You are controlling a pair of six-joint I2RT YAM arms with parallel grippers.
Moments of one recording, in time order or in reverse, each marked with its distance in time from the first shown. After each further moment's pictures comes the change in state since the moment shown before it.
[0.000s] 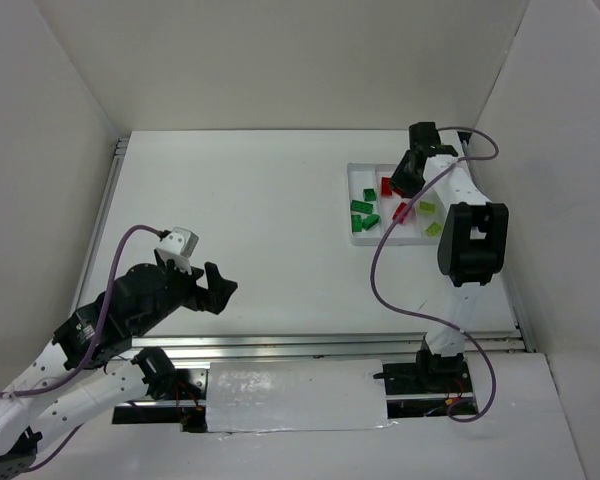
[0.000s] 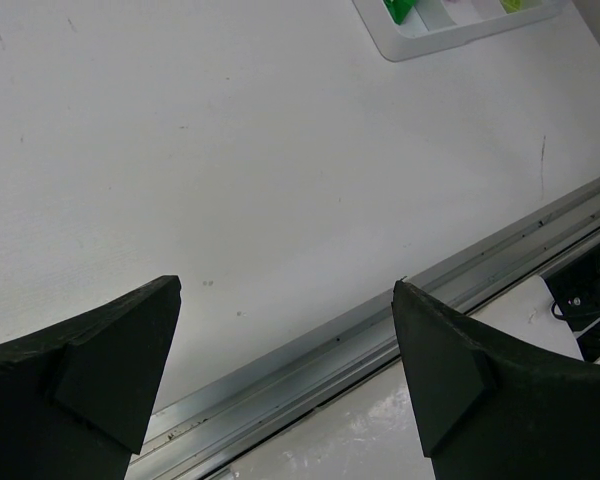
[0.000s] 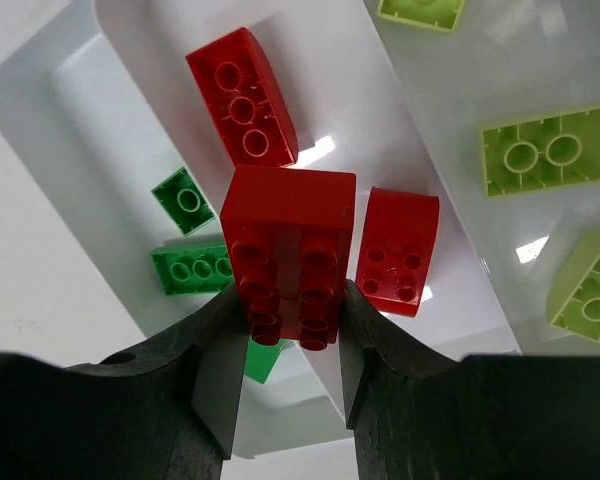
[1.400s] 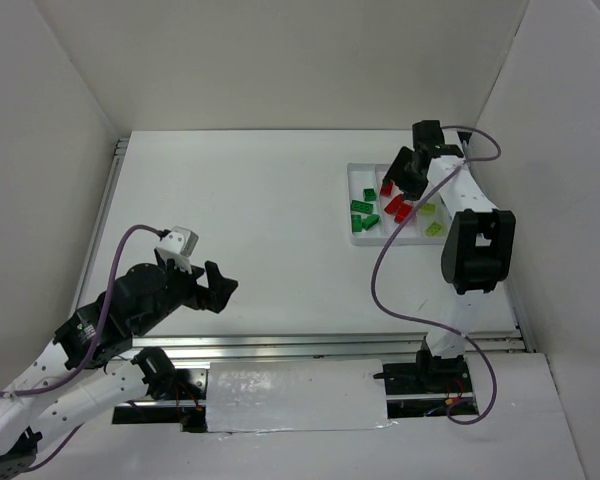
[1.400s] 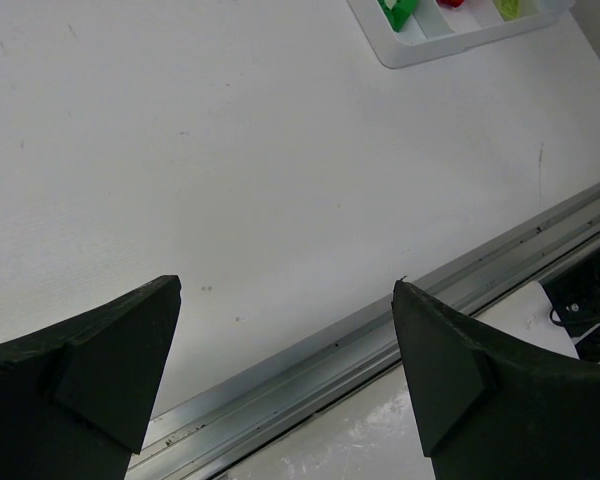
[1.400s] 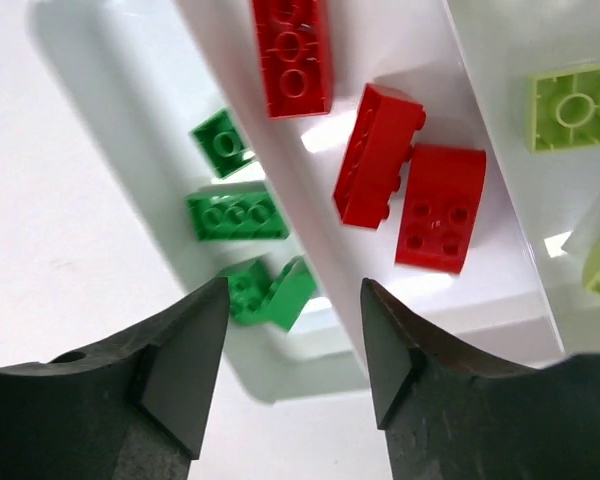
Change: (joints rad) left arm 0.000 -0.001 -0.004 0.020 0.015 0.002; right arm 0.000 -0.013 -0.016 -0.032 -0.105 0.001
